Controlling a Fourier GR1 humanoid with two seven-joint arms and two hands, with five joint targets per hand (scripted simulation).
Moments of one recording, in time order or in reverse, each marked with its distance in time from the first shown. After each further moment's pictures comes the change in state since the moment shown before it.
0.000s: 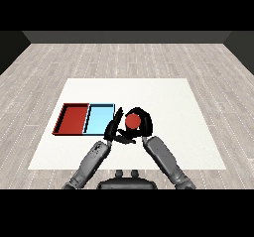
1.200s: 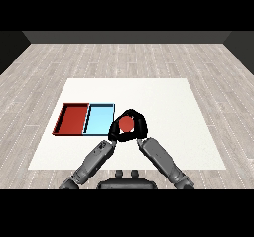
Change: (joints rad) left arm -0.074 0.009 -0.106 0.118 0.179 0.223 -0.078; right arm -0.034 0.009 0.091 0.007 -0.029 -0.072 -0.011
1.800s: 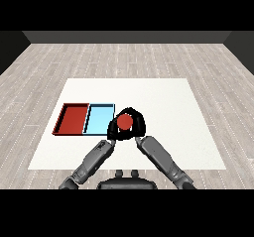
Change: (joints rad) left arm -0.005 0.007 0.012 0.025 0.016 0.087 -0.062; right arm -0.044 0.005 0.007 0.021 -0.042 -0.021 0.001
